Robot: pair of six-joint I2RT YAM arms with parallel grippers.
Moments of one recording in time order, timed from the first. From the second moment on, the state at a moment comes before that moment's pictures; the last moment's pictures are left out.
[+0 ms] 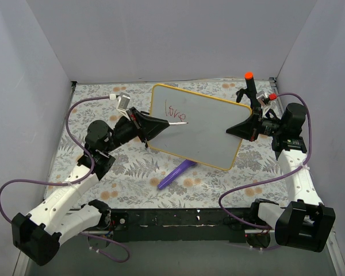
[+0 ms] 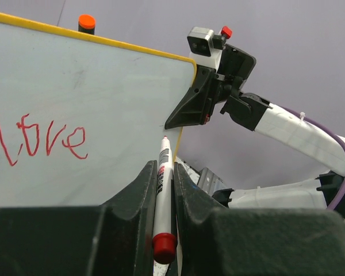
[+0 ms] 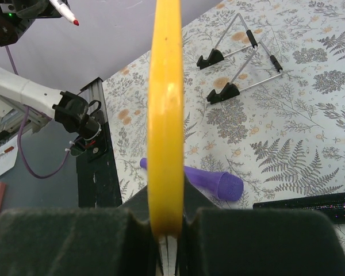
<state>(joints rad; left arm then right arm) -0.52 0.92 0.79 0.38 0.53 -0.71 -0.14 1.08 0.82 0.07 -1.44 0.26</state>
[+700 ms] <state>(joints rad) -0.77 0.95 0.91 0.28 0.25 -0.58 -0.14 1.08 0.82 0.06 -1.43 0.25</state>
